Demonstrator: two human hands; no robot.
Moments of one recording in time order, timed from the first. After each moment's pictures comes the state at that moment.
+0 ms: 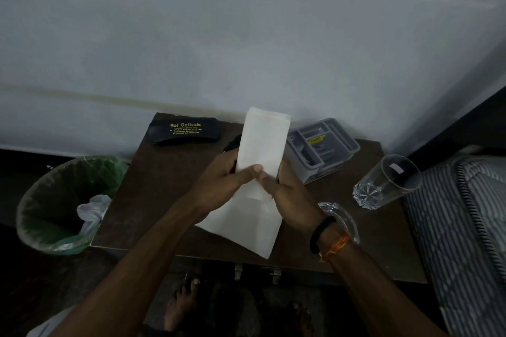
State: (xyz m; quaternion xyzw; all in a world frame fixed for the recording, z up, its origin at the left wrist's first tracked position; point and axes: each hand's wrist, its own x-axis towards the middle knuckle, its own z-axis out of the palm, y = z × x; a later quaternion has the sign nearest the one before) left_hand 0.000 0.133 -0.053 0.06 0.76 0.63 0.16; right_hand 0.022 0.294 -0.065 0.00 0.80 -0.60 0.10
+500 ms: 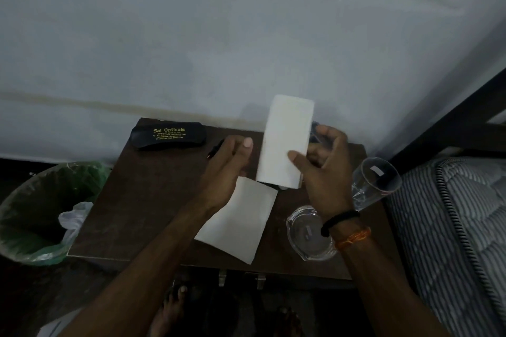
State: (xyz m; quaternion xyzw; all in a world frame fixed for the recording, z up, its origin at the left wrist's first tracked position) left_hand -0.006 0.174 -0.047 0.02 0.74 0.67 0.08; right_hand 0.012 0.353 -0.031 0.07 0.77 -0.61 -0.17
